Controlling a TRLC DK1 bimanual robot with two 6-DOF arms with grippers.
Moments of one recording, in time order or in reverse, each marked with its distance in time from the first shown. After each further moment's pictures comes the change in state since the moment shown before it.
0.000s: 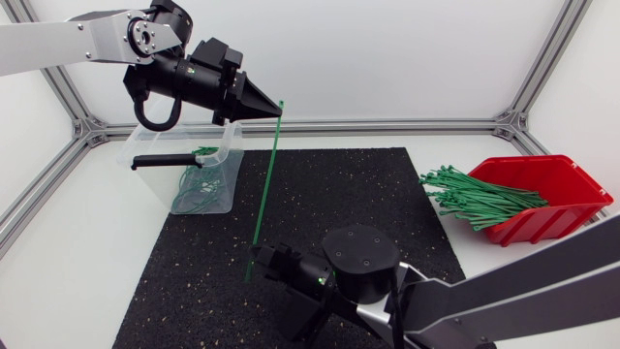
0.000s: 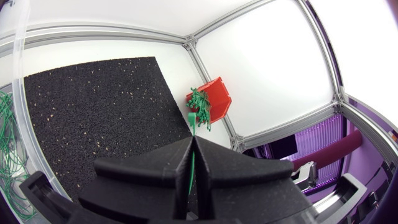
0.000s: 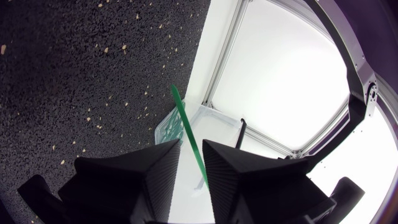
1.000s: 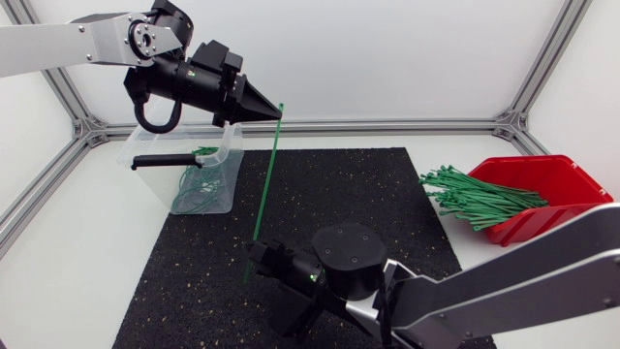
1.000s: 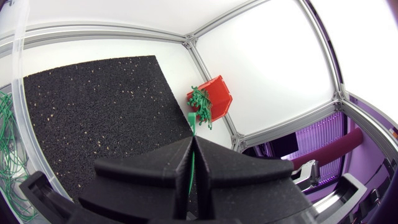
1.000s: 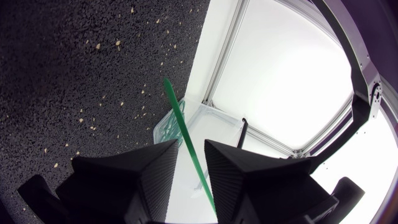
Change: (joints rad) left arm 0.000 0.000 -0.010 -0.003 0.000 0.022; right arm 0.008 0.036 0.040 0.004 0.018 0.000
